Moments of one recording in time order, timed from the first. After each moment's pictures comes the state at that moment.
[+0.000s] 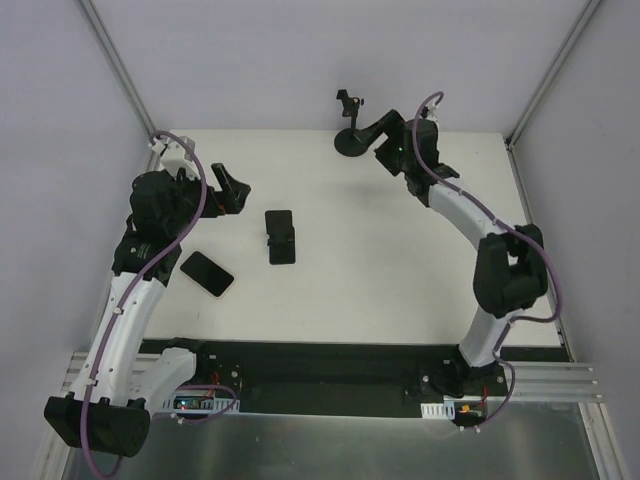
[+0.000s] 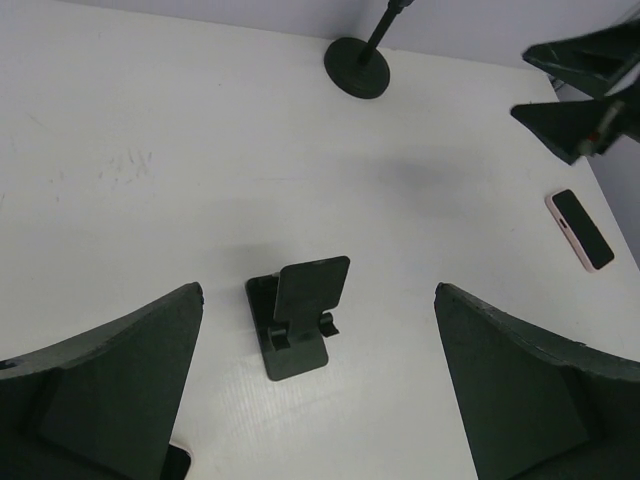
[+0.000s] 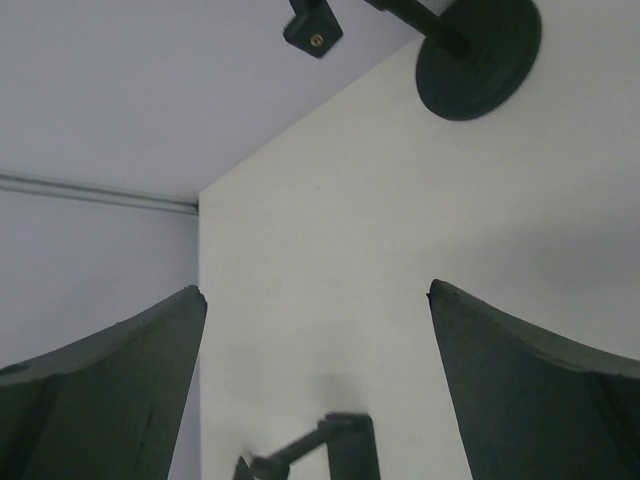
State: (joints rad) left arm -0.13 0.92 1.01 -0.36 0.23 -0.35; right arm 0.36 1.70 1.35 -0.01 -0.01 0.89
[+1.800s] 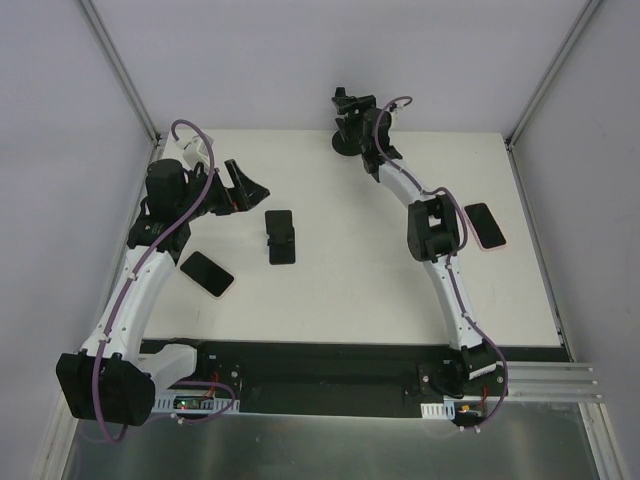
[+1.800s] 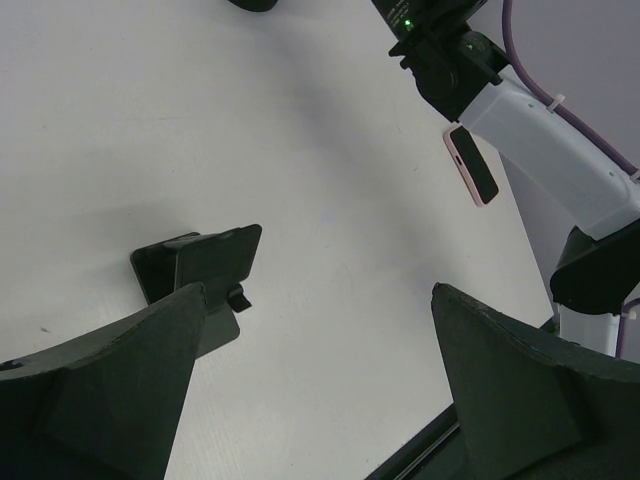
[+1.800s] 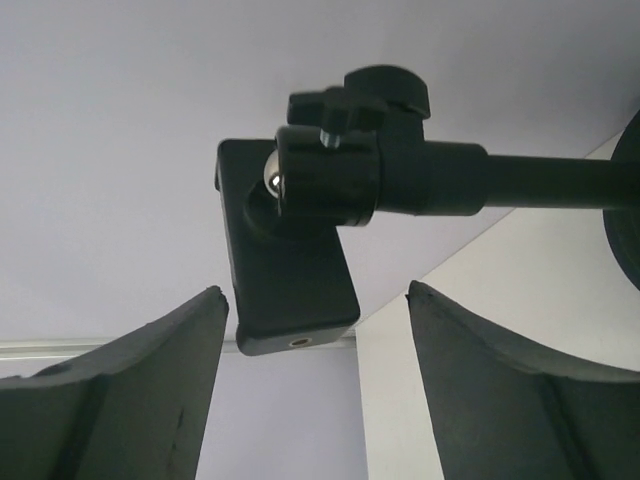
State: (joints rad) left arm -0.09 1.08 1.00 -0.27 0.55 -0.51; right arm 0.37 2.70 2.39 0.24 0.05 1.42
